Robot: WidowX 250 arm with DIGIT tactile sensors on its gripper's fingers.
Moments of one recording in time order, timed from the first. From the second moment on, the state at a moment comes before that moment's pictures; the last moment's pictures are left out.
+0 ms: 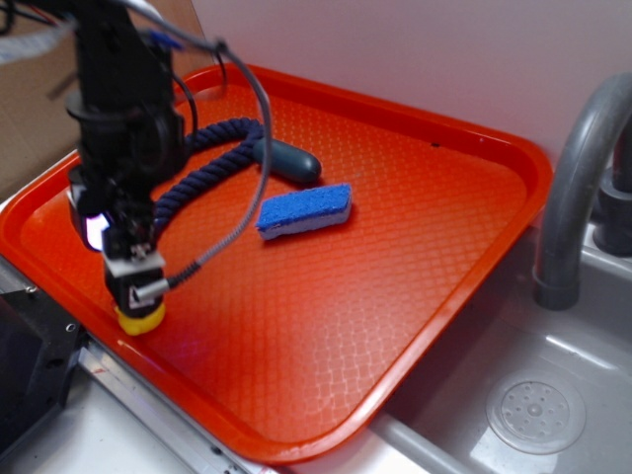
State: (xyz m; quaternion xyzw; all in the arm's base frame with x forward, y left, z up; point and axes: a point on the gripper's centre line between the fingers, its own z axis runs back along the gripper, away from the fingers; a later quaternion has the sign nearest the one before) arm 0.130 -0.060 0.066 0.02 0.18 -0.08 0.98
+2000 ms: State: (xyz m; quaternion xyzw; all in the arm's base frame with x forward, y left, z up) arm 0.169 -0.064 0.150 0.02 0.11 -0.03 0.99
